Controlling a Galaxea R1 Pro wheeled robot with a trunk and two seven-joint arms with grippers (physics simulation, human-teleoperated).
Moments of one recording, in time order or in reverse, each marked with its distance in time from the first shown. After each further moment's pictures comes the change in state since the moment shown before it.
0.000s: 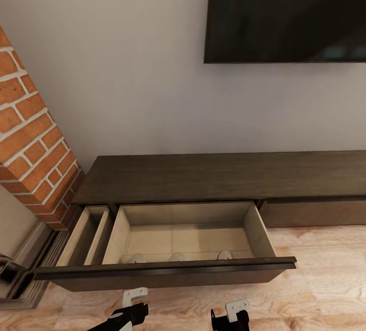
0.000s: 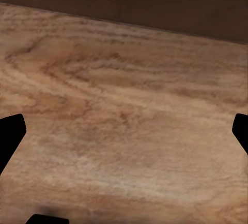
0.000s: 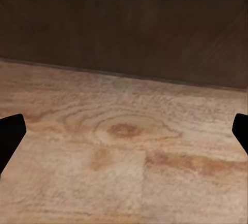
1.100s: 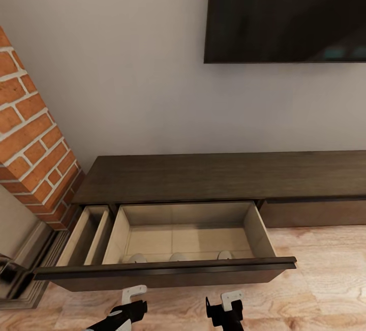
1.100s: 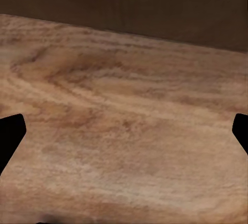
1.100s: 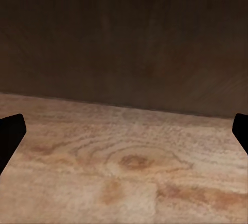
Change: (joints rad) left arm -0.007 0.009 -0.001 -0.005 -0.006 -0.009 0.003; right arm -0.003 0.012 0.001 -0.070 0.001 -0.005 0.002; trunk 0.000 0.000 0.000
